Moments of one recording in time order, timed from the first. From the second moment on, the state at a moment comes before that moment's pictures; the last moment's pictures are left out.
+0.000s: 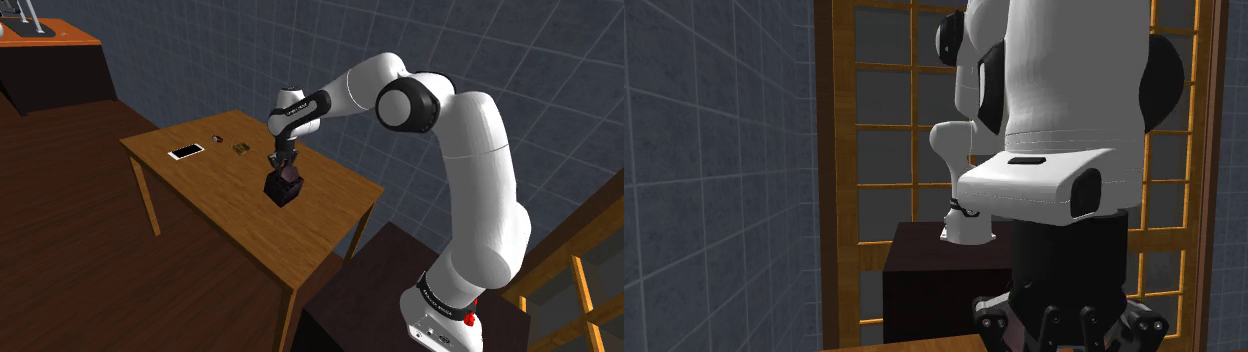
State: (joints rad) arm -0.04 0.67 -0.05 -1.63 0.05 2.29 -0.01
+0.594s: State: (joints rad) arm -0.04 0.59 -0.05 -1.63 0.05 2.21 0.00
